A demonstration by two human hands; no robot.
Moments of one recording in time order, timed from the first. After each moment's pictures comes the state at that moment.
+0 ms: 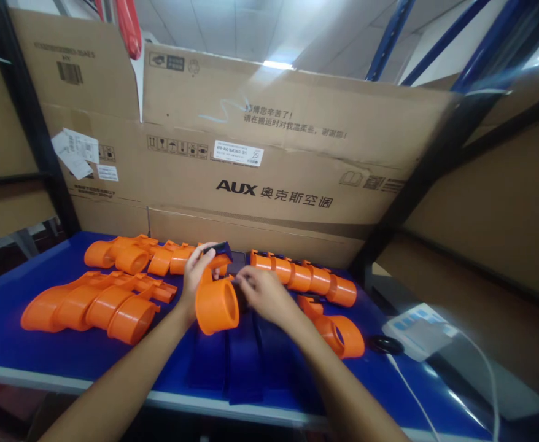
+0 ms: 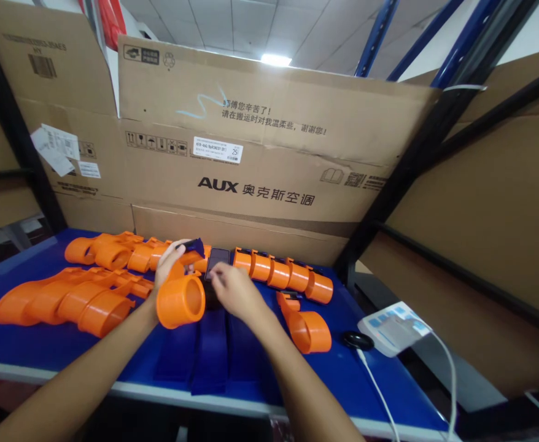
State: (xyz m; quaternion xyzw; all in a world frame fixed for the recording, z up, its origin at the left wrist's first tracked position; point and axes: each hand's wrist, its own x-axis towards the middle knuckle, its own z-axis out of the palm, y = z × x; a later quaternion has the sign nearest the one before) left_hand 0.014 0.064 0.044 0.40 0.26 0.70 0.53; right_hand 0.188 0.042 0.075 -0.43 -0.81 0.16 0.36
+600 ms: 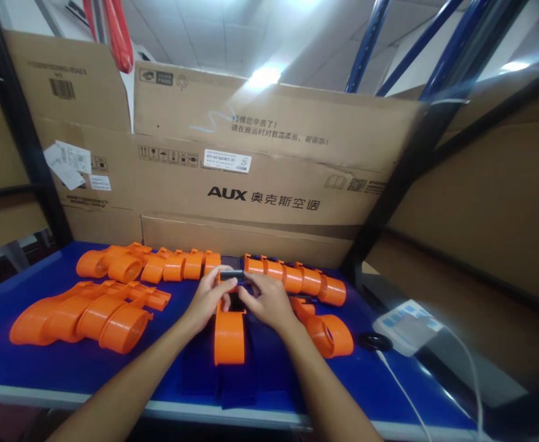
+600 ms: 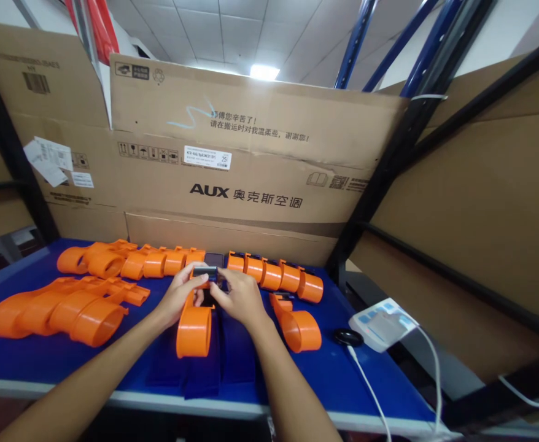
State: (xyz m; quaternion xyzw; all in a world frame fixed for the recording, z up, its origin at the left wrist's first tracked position) left_hand 0.040 0.054 0.030 0.51 0.28 0.56 0.59; right_hand 0.217 0.049 0.050 -0.42 -0.81 0.04 0.41
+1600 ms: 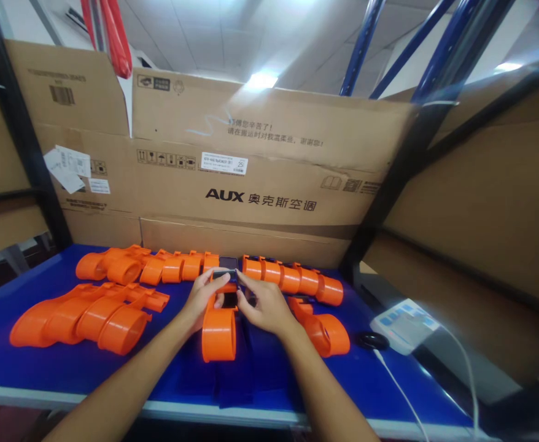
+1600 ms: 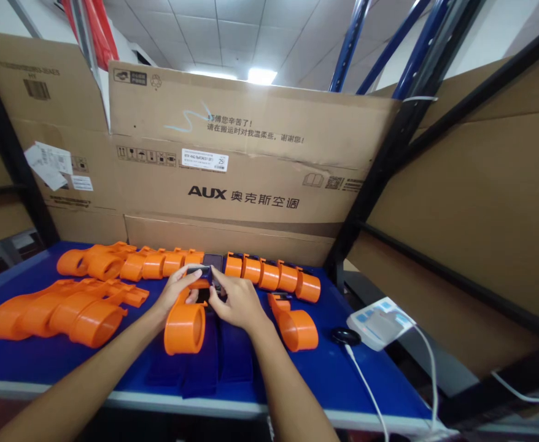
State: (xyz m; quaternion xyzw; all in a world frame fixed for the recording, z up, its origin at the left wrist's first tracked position) left_hand 0.035 0.057 0.026 0.47 0.28 0.57 0.61; right_hand 0.224 0.044 0.044 -0.39 -0.85 -0.01 0.35
